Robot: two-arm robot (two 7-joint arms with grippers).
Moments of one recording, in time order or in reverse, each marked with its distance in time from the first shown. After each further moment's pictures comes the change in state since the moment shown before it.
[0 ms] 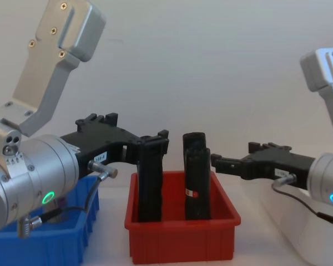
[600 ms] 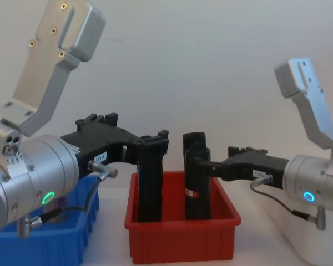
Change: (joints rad) left arm 0.000 0.000 0.000 0.000 0.000 0.000 0.000; right arm 0.134 -0.056 -0.013 0.220 -0.001 -0.057 0.072
